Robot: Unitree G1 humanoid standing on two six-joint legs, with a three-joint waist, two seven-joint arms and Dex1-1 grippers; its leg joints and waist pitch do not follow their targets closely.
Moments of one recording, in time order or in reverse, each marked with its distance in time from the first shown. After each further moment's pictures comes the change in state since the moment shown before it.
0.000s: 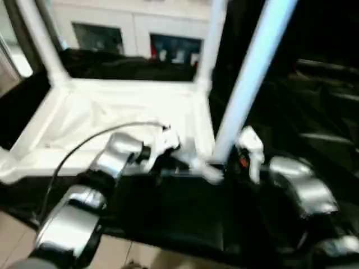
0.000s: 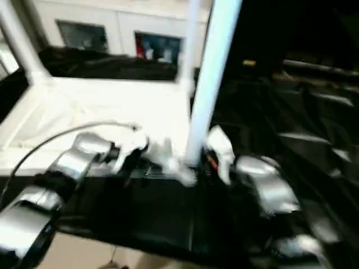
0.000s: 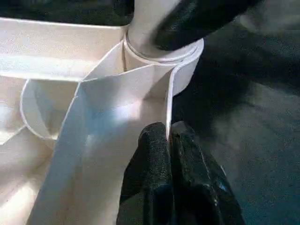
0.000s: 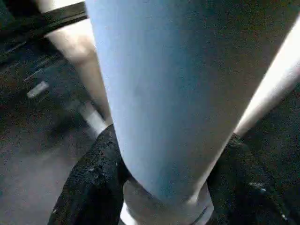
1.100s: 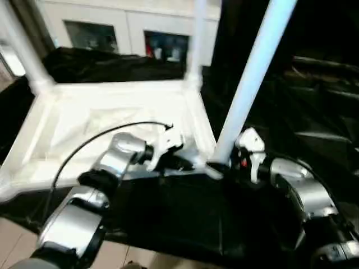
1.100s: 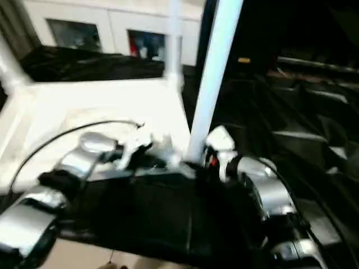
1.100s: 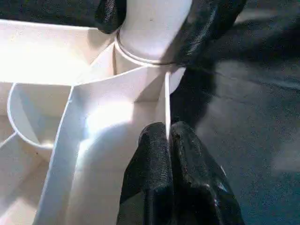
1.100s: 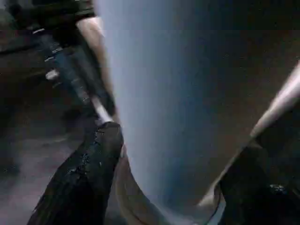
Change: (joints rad) left arm 0.050 0.059 -0.038 -0.073 -0.031 -0.039 -0.252; right arm 0.073 -0.136 0.092 -0.119 0.029 -0.023 0.302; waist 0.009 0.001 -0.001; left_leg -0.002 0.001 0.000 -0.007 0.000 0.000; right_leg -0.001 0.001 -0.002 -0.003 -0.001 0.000
